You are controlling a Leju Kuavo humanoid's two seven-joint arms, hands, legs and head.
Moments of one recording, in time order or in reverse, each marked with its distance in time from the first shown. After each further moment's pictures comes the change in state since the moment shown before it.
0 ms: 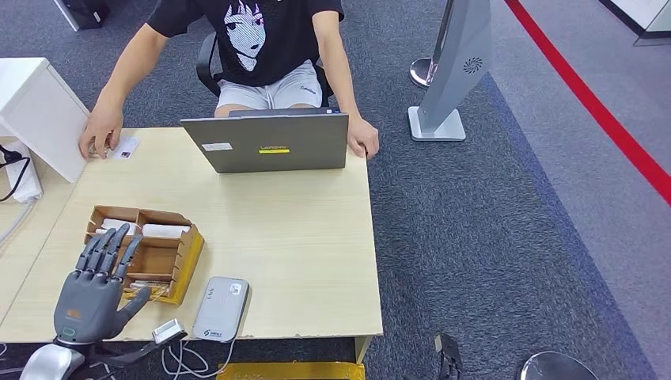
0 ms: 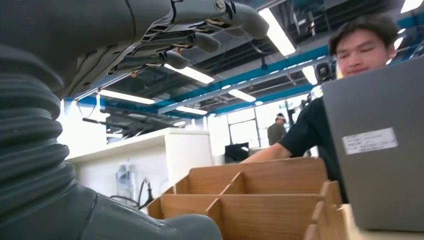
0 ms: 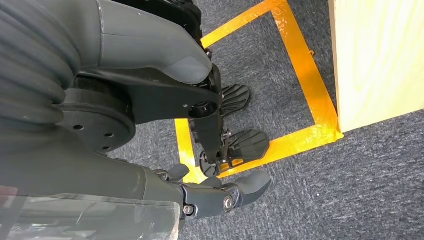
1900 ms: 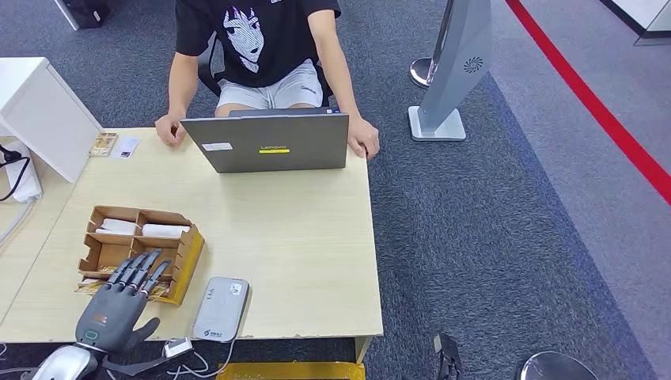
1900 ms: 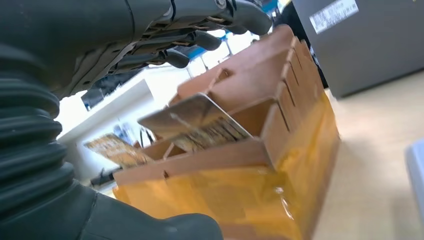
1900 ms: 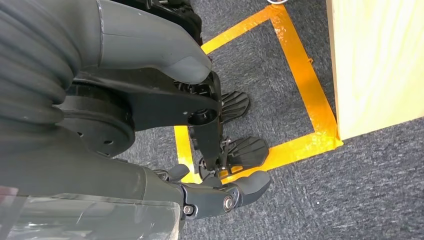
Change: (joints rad) left arm 0.018 0.108 -0.121 -0.008 -0.034 -0.316 0.186; right arm 0.002 0.006 -0.038 -0.003 0.018 0.027 -0.003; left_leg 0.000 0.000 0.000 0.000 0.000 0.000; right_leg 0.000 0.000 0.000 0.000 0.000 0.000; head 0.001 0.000
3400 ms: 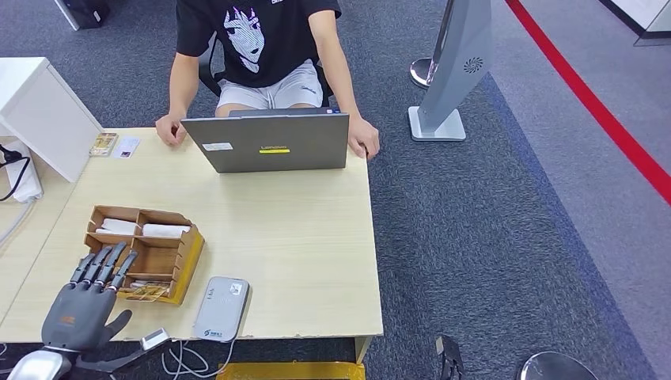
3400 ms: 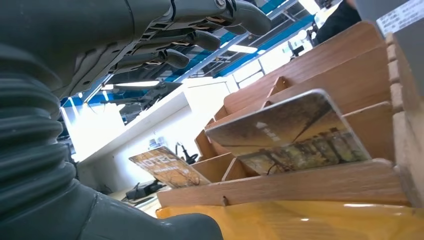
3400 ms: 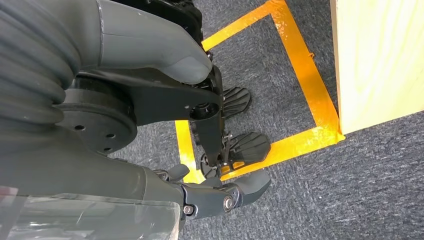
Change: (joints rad) left arm 0.017 0.026 0.085 0.019 -0.028 0.104 0.033; right arm 0.005 -0.002 -0.019 0.000 0.021 -0.001 0.003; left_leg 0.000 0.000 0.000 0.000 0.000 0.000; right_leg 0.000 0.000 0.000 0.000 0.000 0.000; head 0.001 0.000
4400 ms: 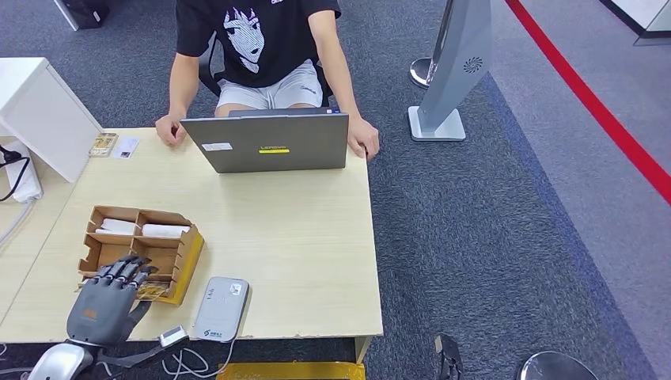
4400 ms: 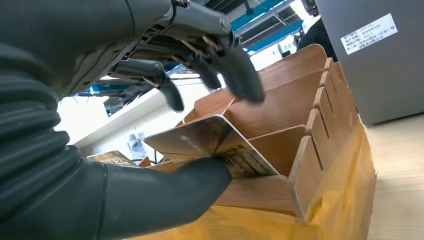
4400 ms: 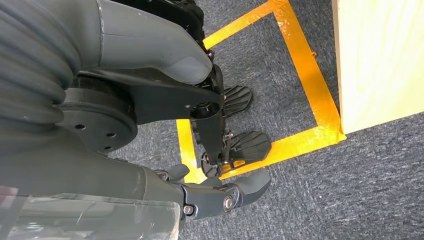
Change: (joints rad) left arm -0.043 -0.071 -0.028 0.053 0.007 0.015 -0.054; right arm -0.004 0.000 0.000 0.000 0.015 0.000 0.008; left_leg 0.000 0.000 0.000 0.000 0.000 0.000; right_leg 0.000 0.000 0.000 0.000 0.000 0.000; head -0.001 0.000
